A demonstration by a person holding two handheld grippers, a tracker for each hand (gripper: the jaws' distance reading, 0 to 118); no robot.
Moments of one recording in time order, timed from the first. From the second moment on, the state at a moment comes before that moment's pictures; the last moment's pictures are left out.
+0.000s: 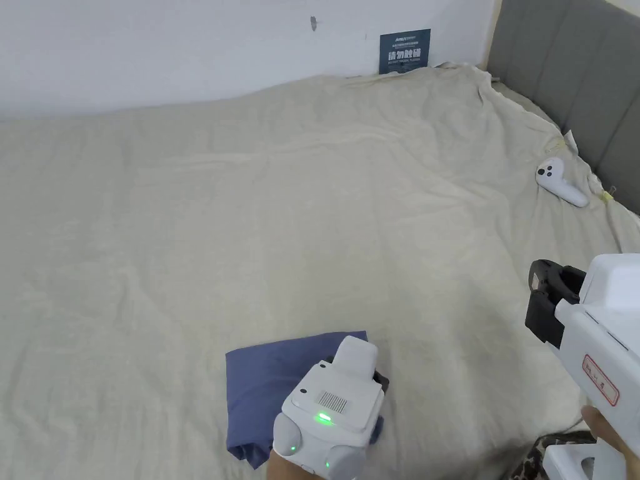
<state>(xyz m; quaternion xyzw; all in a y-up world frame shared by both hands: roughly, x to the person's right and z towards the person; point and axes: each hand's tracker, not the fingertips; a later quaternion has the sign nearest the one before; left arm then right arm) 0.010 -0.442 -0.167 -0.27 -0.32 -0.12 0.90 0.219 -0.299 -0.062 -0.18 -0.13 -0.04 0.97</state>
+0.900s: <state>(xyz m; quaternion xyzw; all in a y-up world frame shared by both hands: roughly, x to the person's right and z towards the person) -0.203 -0.288 -0.199 -0.09 -0.10 0.01 0.99 0.147 -0.271 -0.113 -0.08 -0.06 0.00 0.99</state>
